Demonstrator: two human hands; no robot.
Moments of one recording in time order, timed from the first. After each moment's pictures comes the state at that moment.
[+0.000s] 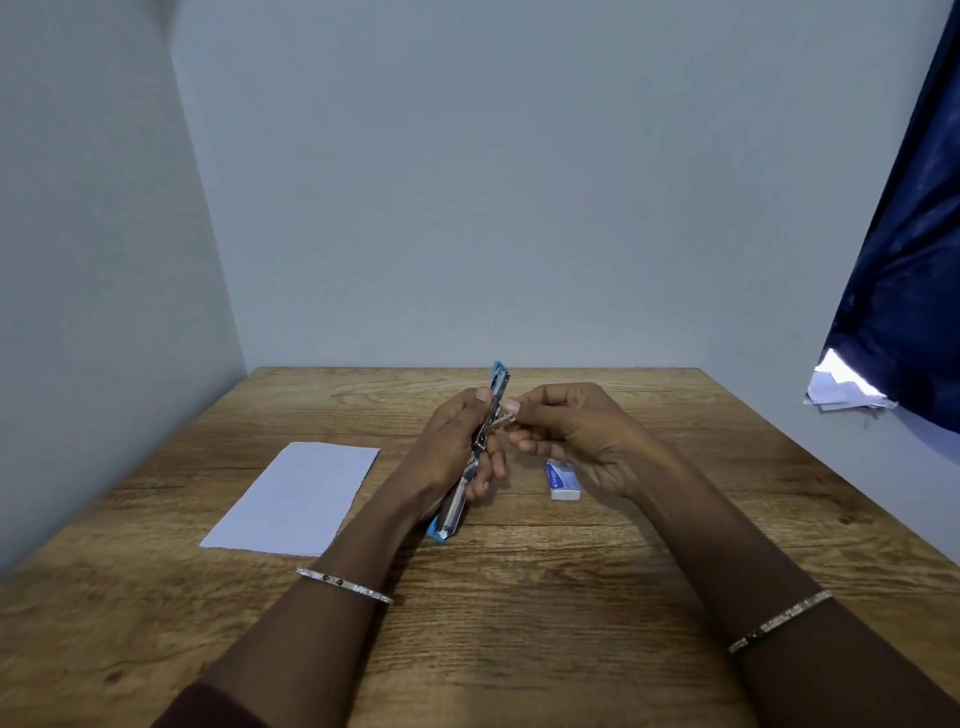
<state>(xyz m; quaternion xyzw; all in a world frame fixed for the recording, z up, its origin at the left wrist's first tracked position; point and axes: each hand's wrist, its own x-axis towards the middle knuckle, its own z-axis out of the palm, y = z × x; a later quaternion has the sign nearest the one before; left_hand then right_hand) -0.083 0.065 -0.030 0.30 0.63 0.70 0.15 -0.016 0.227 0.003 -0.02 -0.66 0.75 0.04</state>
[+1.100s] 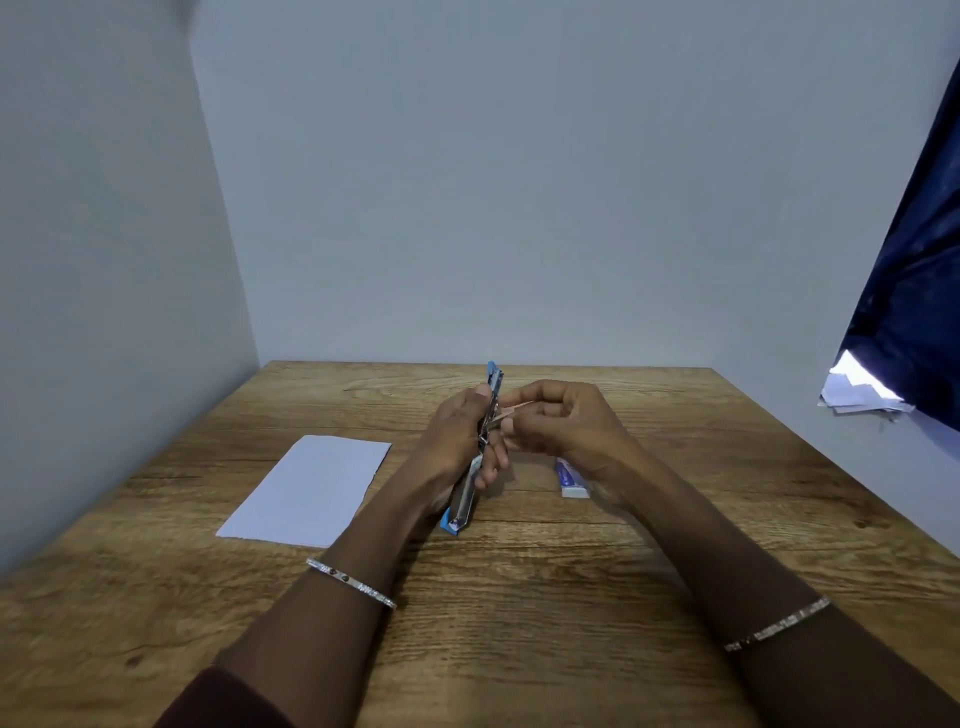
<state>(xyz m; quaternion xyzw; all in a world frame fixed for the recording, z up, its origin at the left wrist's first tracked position) -0.077 0.066 -0.019 0.20 0.66 0.71 0.16 -0.022 0.217 -0.013 0.06 -0.71 0.70 0.12</state>
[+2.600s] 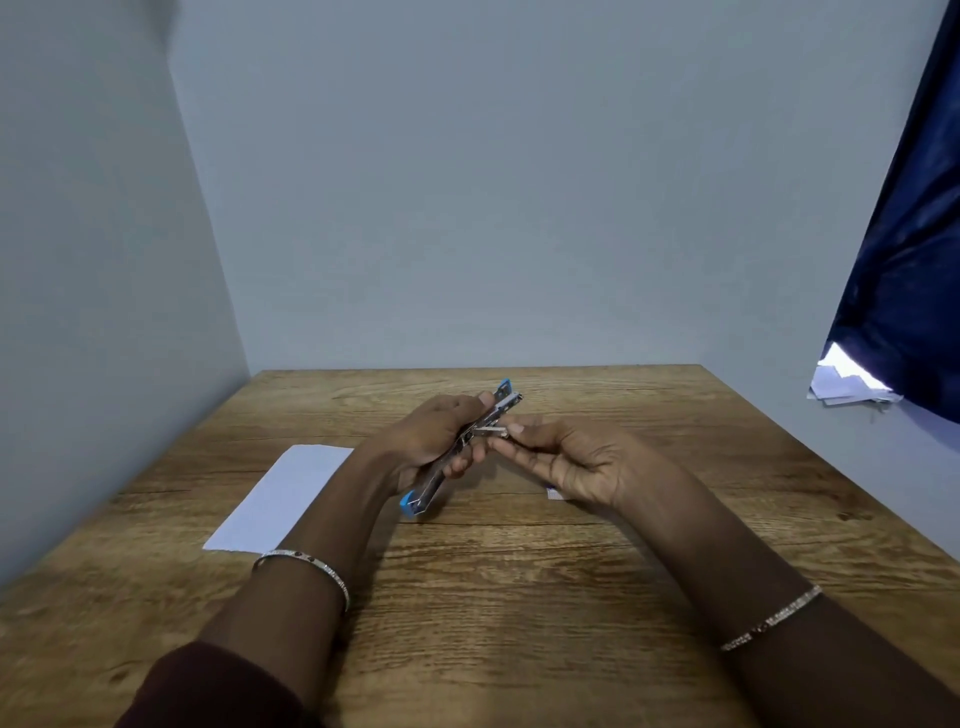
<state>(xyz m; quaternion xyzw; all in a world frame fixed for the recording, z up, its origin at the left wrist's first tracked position) -0.100 0.057 -0.002 0.25 0.70 0.62 0.26 -0.016 0.219 -0.004 -0.14 -0.42 0.89 -0.06</state>
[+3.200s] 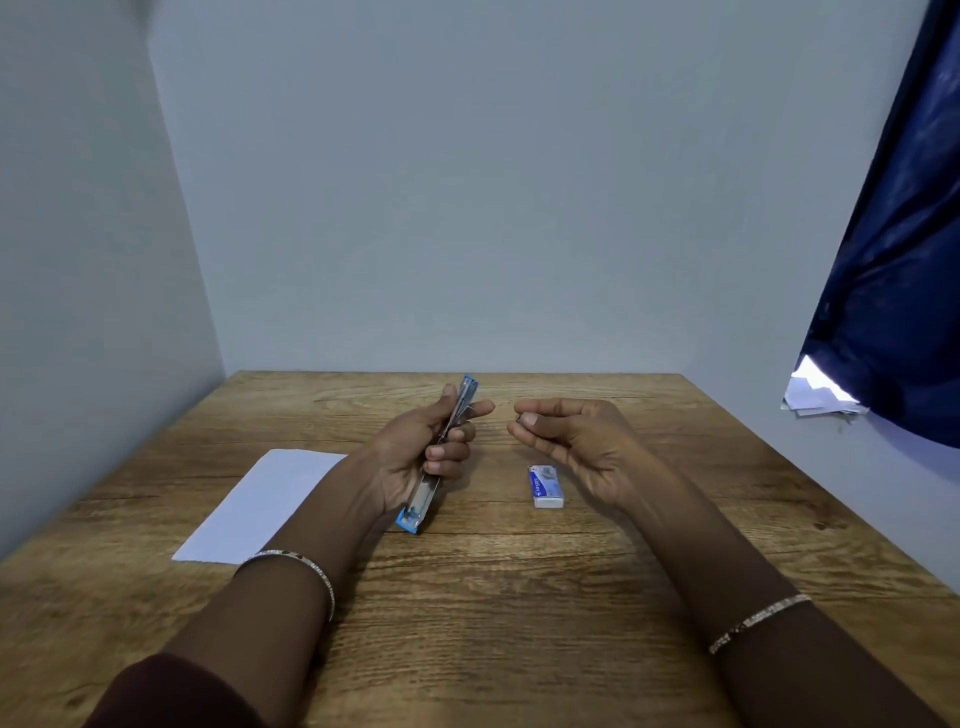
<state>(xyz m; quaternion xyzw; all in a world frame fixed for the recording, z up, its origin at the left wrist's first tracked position) -0.101 0.059 -0.010 0.14 0.45 0.78 0.40 -0.013 0.239 -0.002 -0.12 -0.54 0.82 0.12</state>
